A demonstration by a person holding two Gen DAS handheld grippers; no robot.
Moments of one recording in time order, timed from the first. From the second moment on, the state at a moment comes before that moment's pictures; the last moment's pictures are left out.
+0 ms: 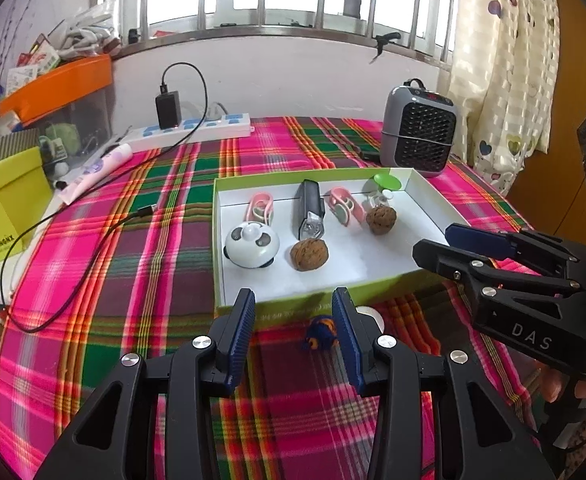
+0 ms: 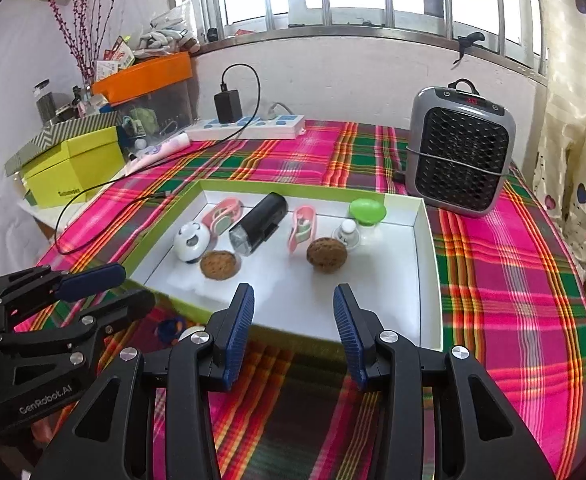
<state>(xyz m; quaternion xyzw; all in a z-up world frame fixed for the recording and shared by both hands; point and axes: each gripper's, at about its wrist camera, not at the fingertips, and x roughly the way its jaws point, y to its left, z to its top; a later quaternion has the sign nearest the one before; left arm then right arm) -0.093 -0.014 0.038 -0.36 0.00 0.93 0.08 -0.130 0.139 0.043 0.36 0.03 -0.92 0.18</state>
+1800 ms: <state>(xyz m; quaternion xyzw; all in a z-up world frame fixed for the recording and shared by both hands) -0.062 -0.054 0.008 -0.40 -0.05 0.91 0.09 -0.115 0.084 0.012 0.41 0.05 -0.89 0.20</state>
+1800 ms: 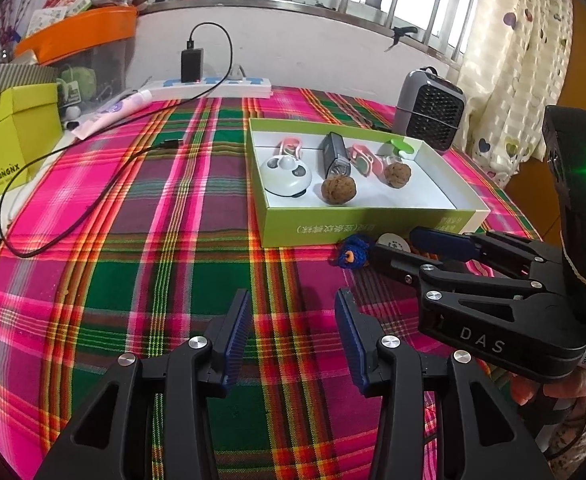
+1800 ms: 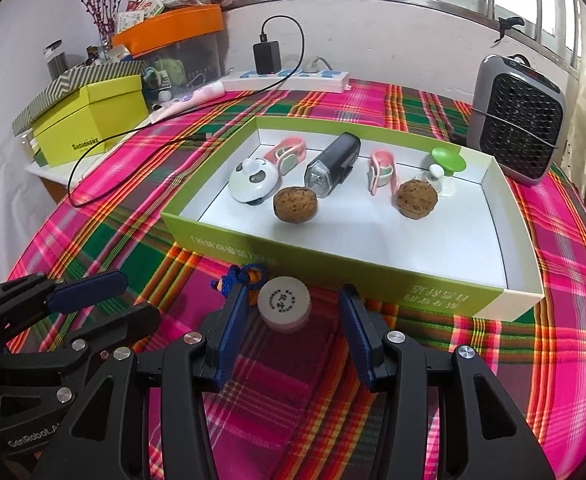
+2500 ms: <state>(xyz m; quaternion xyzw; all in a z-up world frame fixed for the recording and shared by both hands) -0.068 -0.049 0.008 -0.40 -0.04 0.91 0.10 -0.112 0.084 0.013 0.40 0.06 -0.89 0.21</state>
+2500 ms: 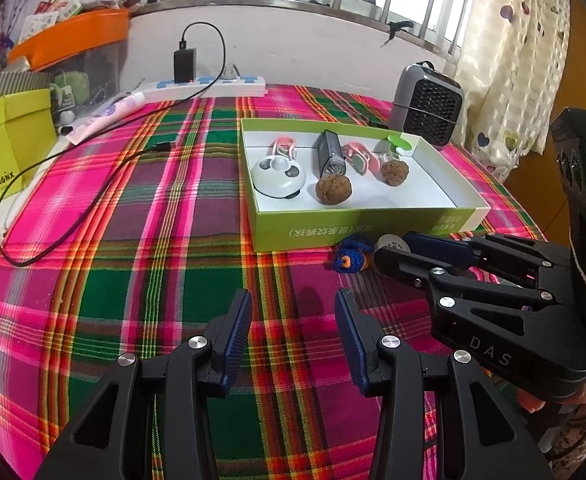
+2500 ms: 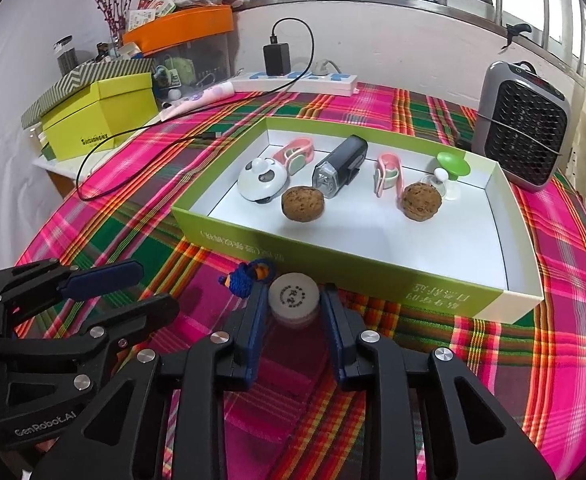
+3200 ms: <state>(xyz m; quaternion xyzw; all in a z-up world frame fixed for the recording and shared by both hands) -0.091 -0.019 0.012 -0.41 0.00 0.90 0.14 -0.103 0.117 0.015 0.40 0.05 -0.89 0.19</state>
